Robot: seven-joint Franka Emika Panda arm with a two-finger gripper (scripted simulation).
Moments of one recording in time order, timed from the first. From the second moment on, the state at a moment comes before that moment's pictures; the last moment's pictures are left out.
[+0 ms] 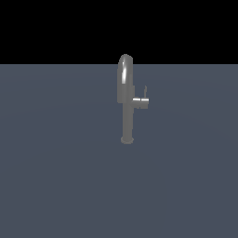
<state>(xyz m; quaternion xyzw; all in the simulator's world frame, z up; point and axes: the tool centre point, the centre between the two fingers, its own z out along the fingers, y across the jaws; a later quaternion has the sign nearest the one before) -0.067 -0.039 0.431 -0.88 0.28 0.24 0.29</state>
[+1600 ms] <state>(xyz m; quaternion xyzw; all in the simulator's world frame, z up) 0.017 -0.093 0.229 -0.50 0.53 0.45 0.52</state>
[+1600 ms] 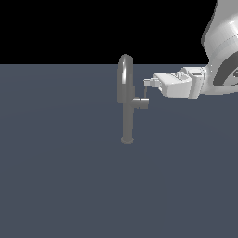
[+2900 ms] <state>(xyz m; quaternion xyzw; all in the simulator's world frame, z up) -0.002 -0.087 0.223 -0.46 0.54 0.46 0.54</state>
